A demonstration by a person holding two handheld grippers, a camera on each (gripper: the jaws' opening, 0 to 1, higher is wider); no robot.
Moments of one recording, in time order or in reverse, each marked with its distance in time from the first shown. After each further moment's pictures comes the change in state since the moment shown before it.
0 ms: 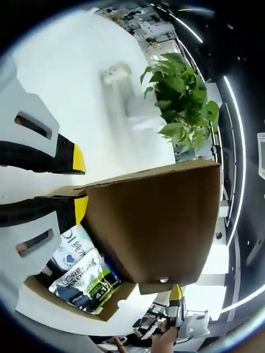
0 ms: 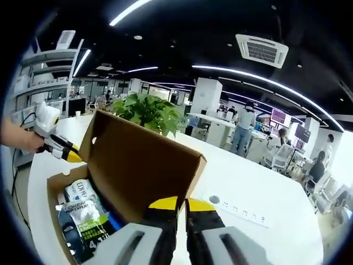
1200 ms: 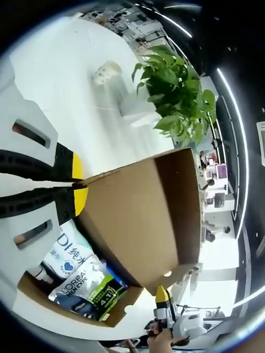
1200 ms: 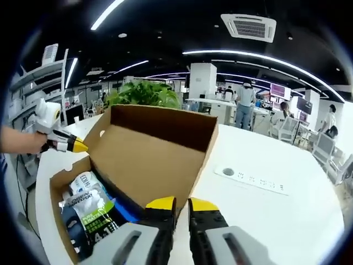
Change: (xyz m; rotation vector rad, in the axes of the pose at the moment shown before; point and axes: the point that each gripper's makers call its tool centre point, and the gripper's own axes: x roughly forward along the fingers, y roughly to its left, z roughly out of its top) left arm 0.010 0.000 0.007 0.078 0.031 0.005; right arm 0.006 0.024 -0.069 0.192 0.113 0.044
